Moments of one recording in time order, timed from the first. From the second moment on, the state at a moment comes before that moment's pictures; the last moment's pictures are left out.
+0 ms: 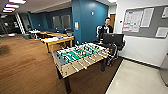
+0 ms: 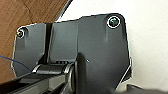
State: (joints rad) left arm 1.47 3.08 -2.83 0.14 -0.02 0.00; right arm -1.47 3.05 -2.80 0.05 -0.02 -0.04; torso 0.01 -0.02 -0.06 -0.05
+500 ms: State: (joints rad) left arm 1.46 3.08 -2.83 0.14 -0.03 0.00; right arm -1.47 3.05 -2.80 0.05 -0.02 -0.04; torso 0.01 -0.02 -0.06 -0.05
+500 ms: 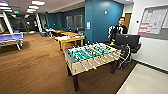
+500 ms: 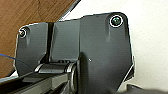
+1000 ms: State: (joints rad) left arm 1.47 3.08 -2.84 0.14 -0.02 0.00; right arm -1.47 3.05 -2.80 0.05 -0.01 -0.04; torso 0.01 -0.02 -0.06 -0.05
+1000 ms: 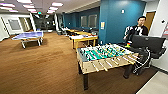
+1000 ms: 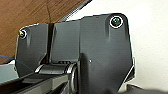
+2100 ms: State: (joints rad) left arm 1.47 3.08 -2.84 0.14 -0.02 0.00; right arm -1.47 3.05 -2.80 0.05 -0.01 -0.04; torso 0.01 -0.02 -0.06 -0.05
